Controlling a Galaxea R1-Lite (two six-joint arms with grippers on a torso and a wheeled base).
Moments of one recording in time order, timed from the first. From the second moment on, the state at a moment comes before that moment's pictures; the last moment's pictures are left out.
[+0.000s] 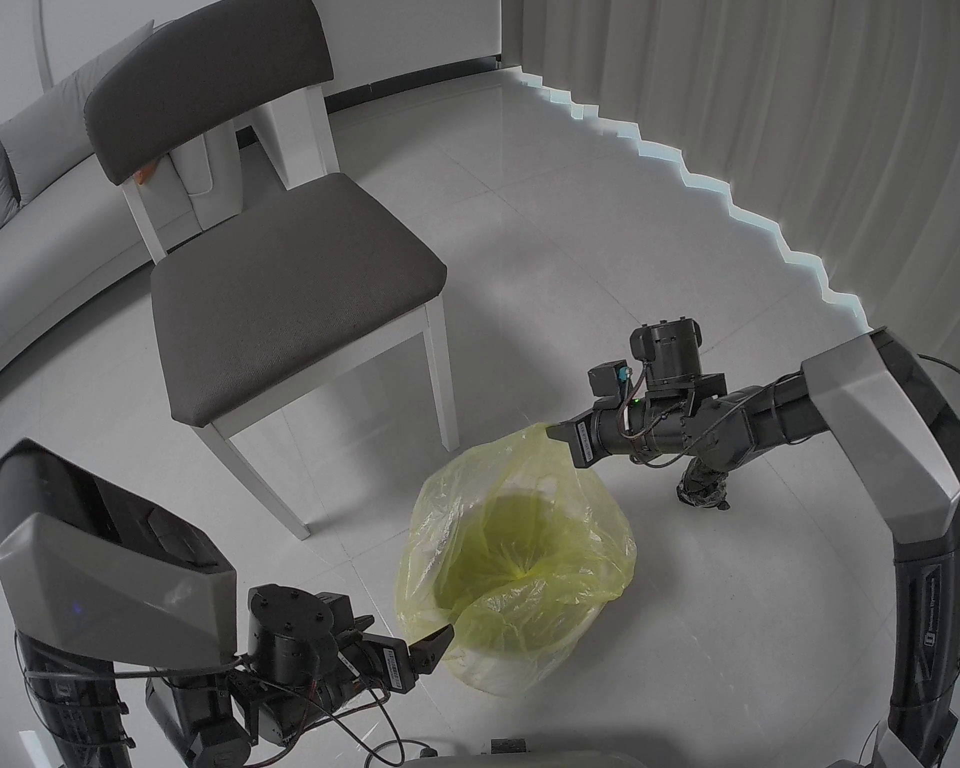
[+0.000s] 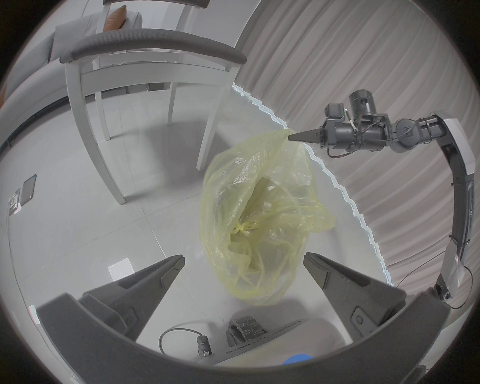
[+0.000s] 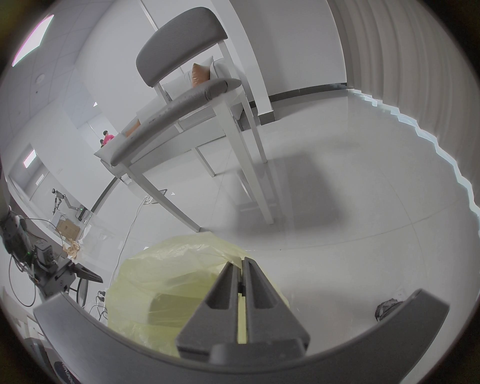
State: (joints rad) left arm -0.67 2.17 -0.16 -1.50 0.10 -0.44; right arm 0.39 2.35 -1.57 -0.26 0.34 -0.08
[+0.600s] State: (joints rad) left arm -0.62 2.27 -0.17 -1.55 0.10 -0.45; right arm 0.37 2.48 -1.67 -0.17 0.33 -0.09
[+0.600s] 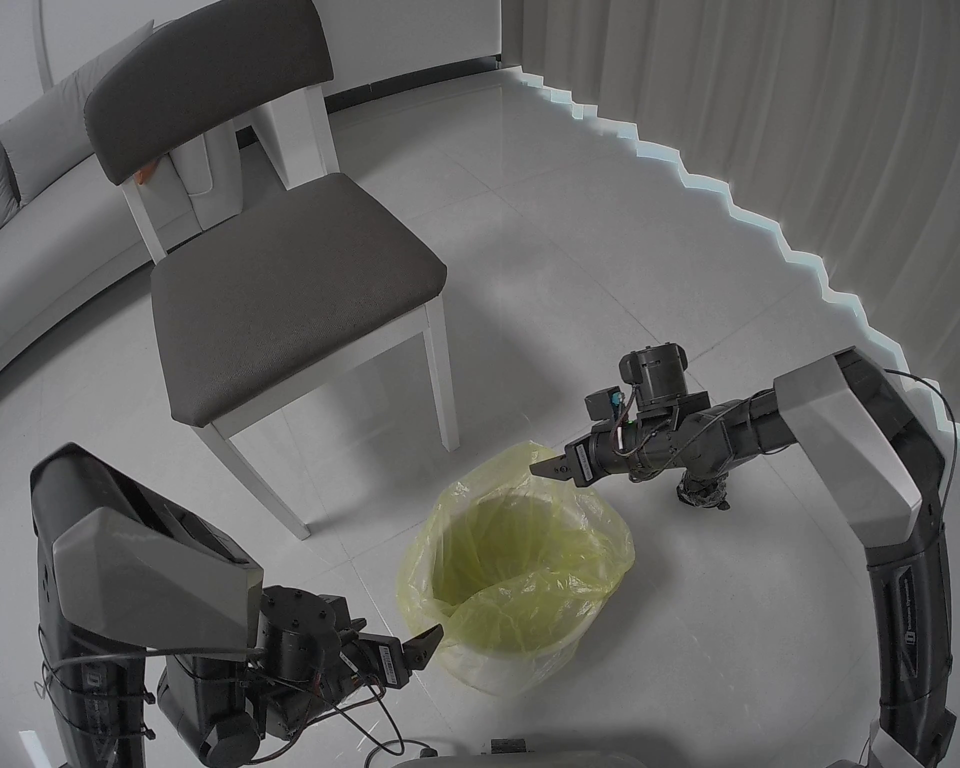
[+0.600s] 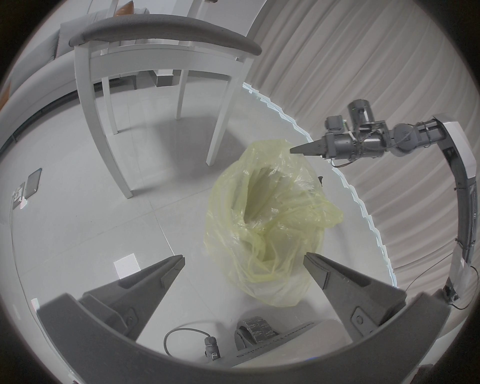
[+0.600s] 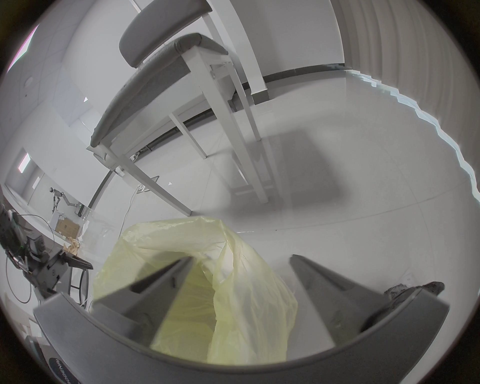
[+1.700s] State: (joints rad) left arm -0.56 2.35 -0.24 -1.55 0.09 -0.44; right arm 0.33 2.32 -1.01 -0.41 0.31 -0.04
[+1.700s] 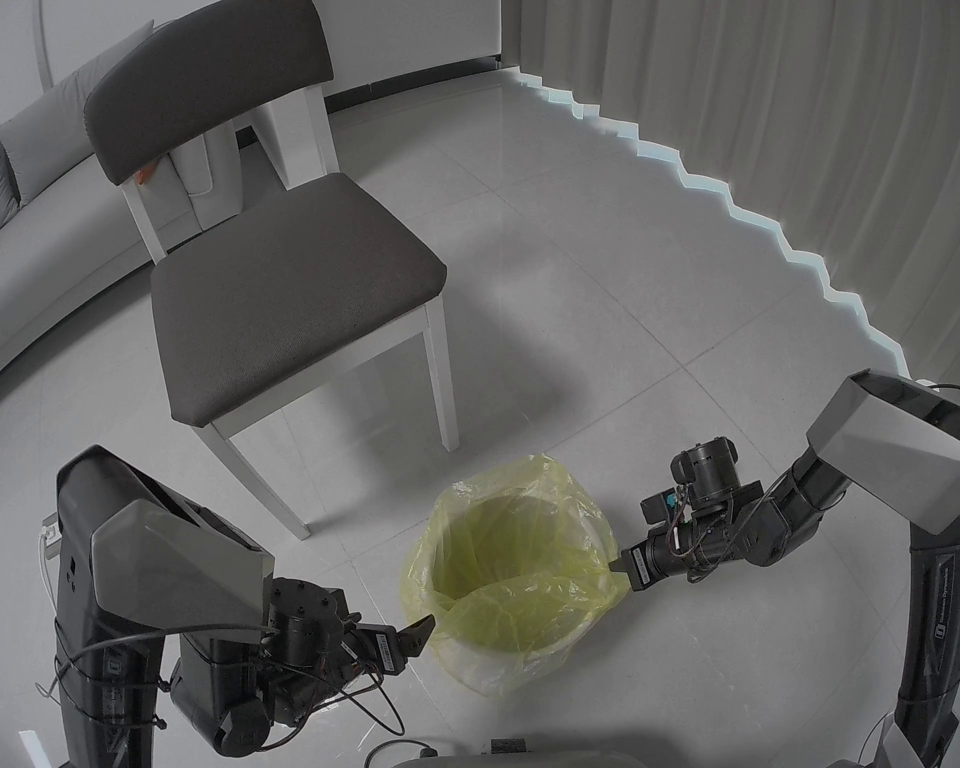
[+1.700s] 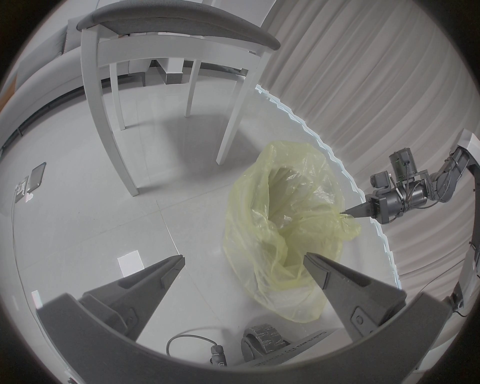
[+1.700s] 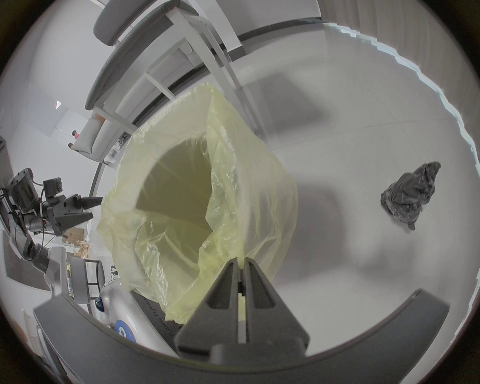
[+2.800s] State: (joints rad) left arm -0.47 2.40 -0.30 -1.55 0.04 -0.39; right arm 0.30 2.39 -0.97 -0.46 0.29 -0.06
